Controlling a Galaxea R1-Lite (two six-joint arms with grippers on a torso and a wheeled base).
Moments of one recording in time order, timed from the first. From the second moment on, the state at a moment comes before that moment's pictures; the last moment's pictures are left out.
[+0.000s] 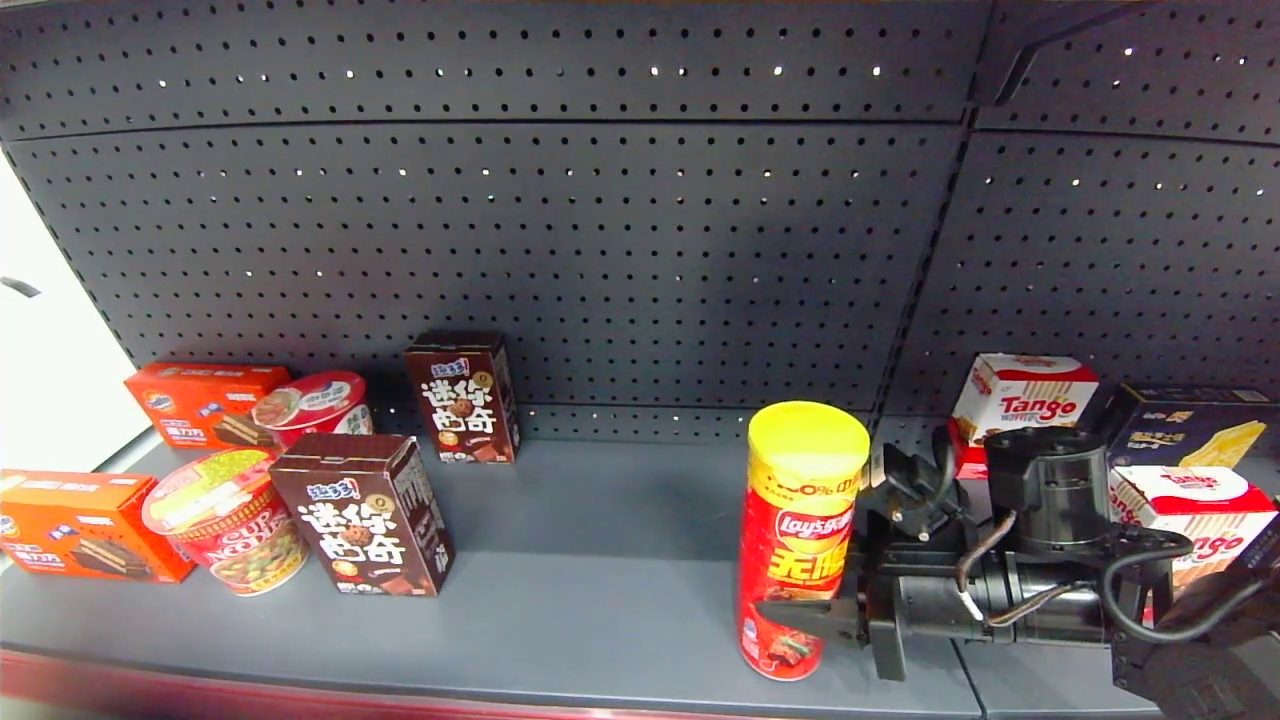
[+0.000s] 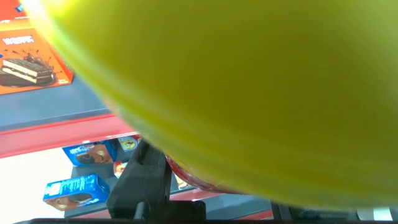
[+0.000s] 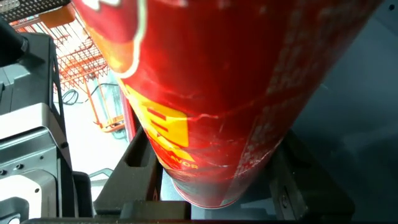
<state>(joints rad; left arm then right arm) -0.31 0.12 -0.35 0.36 0.03 -0.04 0.53 1.77 -0.55 -0.82 0.64 -0.23</state>
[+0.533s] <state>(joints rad) -0.31 0.12 -0.35 0.36 0.03 -0.04 0.53 1.77 -0.52 -0.83 0.64 -0.23</state>
